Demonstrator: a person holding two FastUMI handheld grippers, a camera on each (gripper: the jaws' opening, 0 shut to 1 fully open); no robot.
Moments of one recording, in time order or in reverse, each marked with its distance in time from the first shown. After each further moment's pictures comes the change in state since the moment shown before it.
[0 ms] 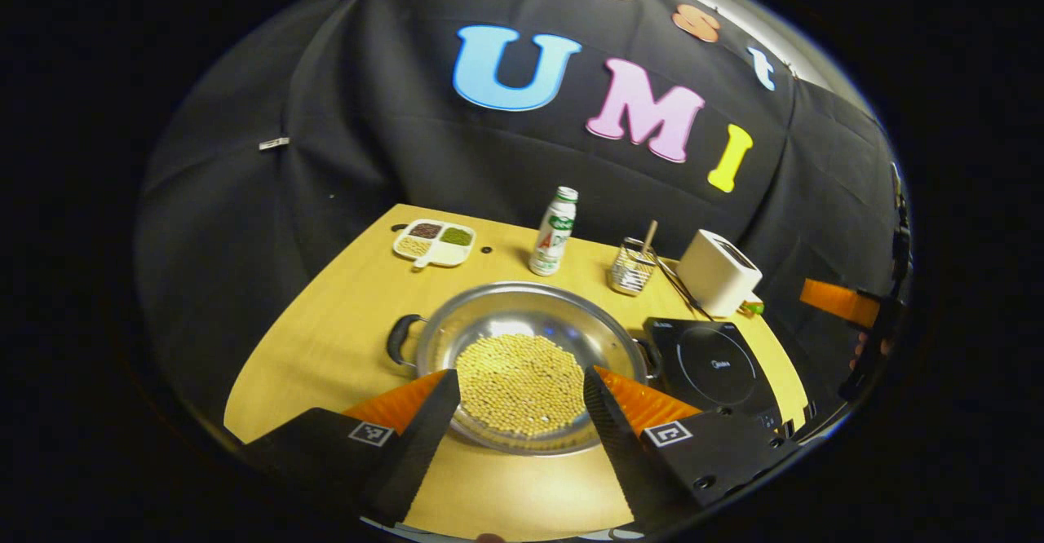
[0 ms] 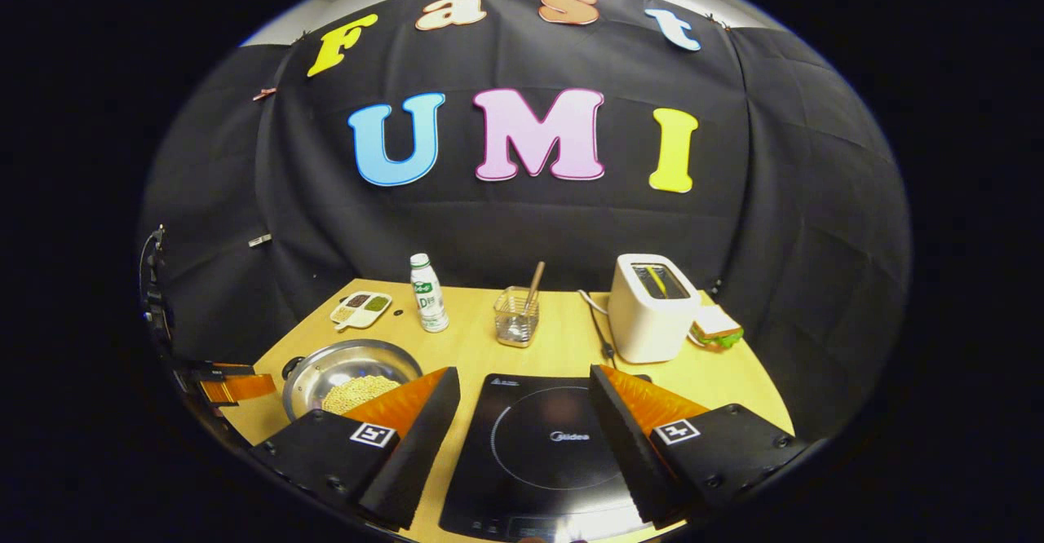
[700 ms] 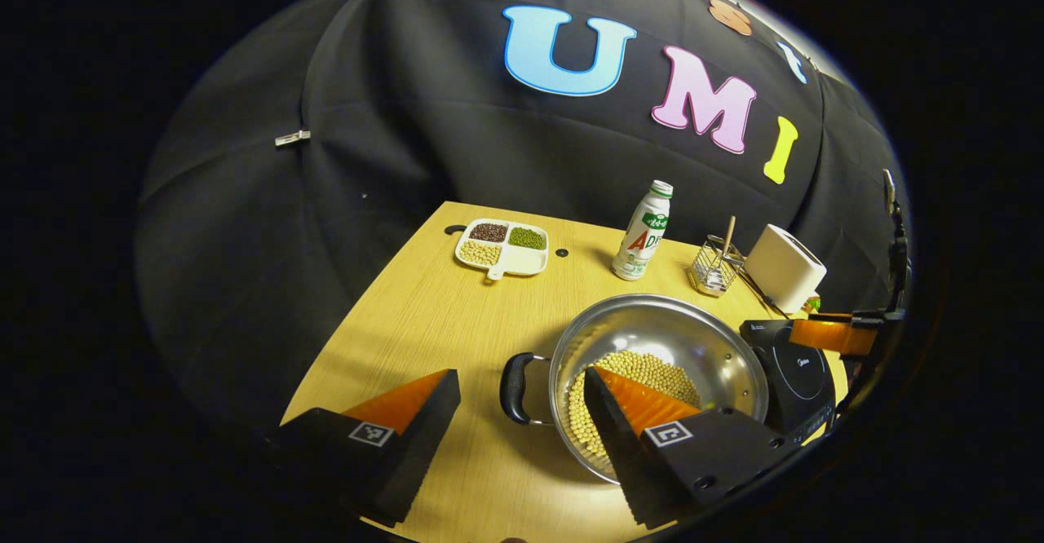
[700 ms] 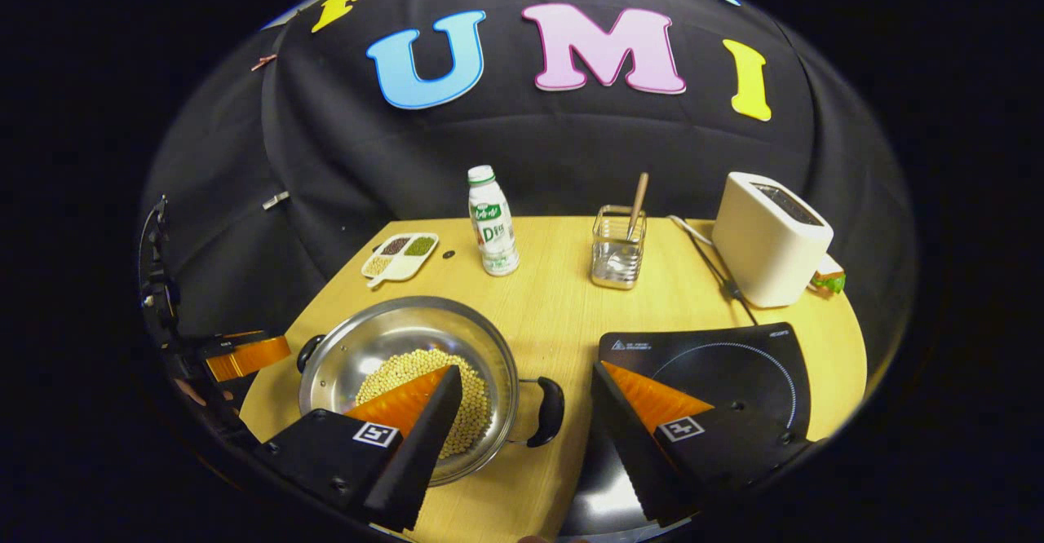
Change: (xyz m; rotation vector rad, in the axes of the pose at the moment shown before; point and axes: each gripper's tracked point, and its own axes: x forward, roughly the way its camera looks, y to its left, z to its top) left arm 0.080 0.096 0.004 0.061 0.049 0.048; right arm 0.110 0.118 -0.103 0.036 0.262 0.120
